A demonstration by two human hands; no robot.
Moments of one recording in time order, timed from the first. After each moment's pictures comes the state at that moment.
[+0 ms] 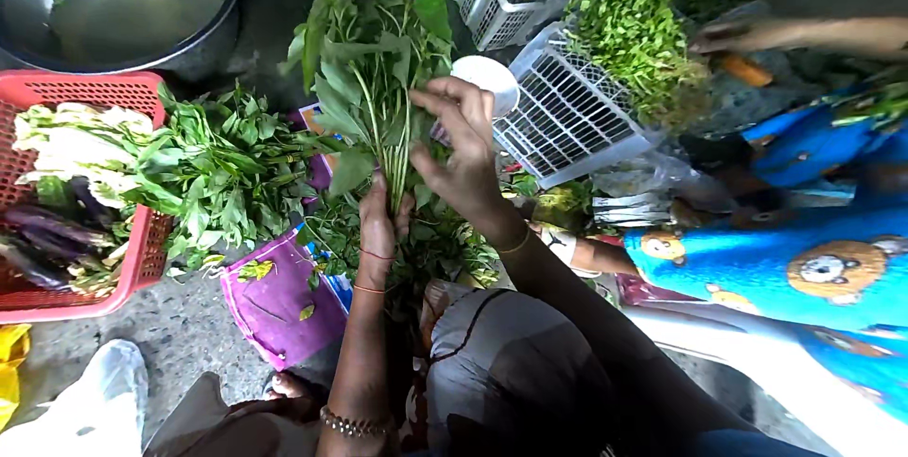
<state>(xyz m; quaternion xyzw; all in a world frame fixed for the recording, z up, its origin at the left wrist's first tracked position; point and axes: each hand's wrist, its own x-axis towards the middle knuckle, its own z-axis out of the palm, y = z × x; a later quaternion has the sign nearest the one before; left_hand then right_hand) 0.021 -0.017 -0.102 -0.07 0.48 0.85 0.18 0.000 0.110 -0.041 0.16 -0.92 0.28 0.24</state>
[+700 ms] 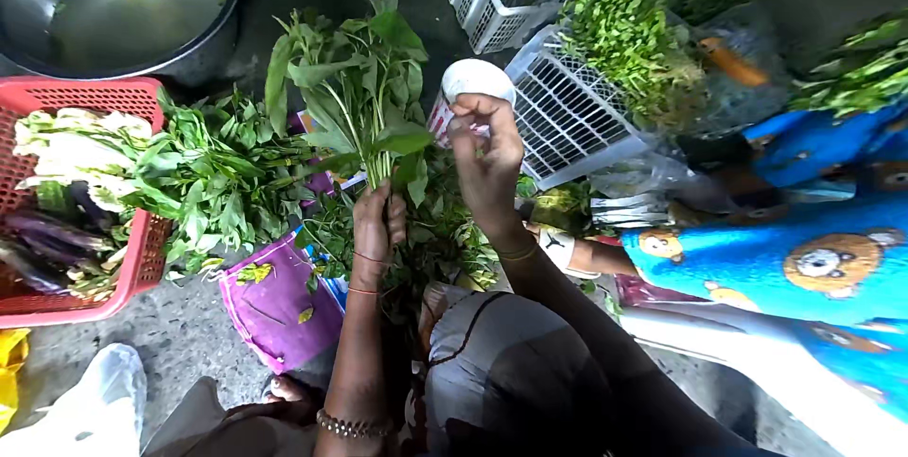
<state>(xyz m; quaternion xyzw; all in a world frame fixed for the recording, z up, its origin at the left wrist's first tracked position) 0.020 -0.019 -0.111 -0.07 0.41 0.89 0.19 0.013 0.129 -0.053 0.07 -0.86 0.42 0.27</state>
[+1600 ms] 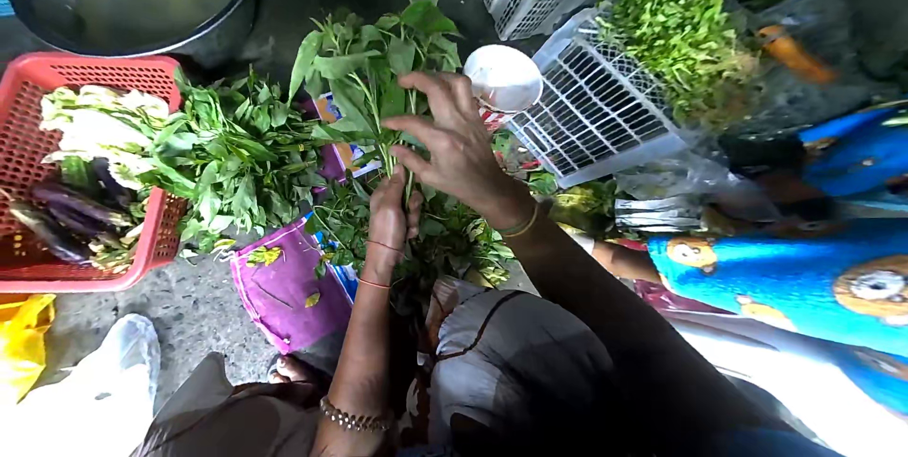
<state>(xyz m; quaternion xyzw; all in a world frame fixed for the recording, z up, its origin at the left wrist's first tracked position) 0.023 -0.016 -0.099 -0.12 0.49 0.83 0.22 -0.037 0.109 -0.052 0.26 -0.93 0.19 0.19</state>
